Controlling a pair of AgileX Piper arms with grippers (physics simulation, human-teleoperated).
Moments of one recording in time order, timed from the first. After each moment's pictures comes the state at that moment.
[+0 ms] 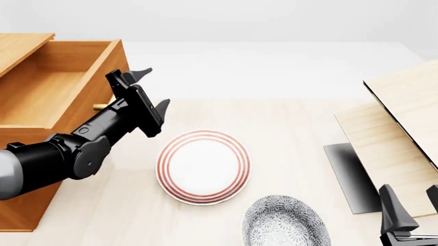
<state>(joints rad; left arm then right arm) -0.38 1.44 -0.76 -0.54 1.10 -0.02 0.00 -0.01 0.00 -0.01</state>
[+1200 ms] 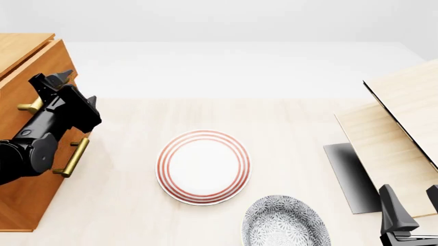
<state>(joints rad) 0.05 1.47 -0.70 -0.64 1.18 -0.02 0.00 -0.01 0.00 -0.01</state>
